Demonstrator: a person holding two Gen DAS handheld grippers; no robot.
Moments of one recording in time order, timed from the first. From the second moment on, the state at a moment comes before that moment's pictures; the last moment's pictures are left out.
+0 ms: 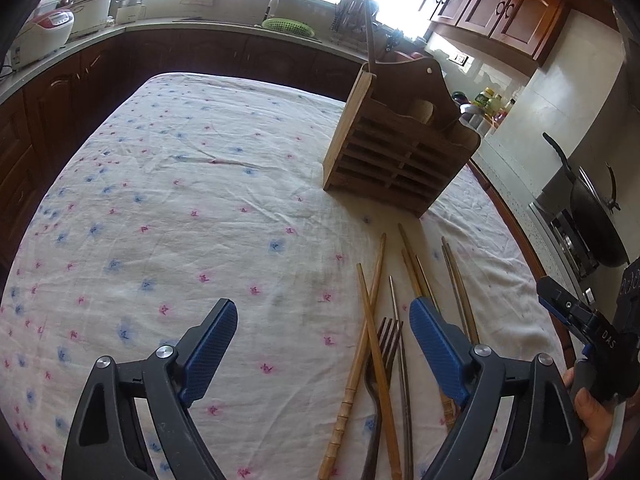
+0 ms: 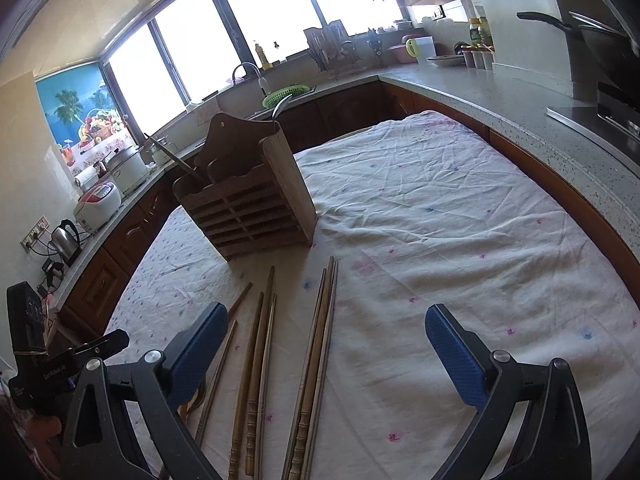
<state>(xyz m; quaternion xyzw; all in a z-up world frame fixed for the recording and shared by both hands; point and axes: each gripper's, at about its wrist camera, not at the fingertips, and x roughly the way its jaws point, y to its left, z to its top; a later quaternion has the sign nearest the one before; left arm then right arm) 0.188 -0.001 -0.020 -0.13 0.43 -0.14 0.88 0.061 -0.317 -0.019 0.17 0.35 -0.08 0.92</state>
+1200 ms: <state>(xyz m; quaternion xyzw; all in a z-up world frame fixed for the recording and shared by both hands) 0.255 -0.044 -0.062 -0.07 0.53 -0.17 0.83 0.136 -0.310 -0.078 0.12 0.47 -0.07 0.87</state>
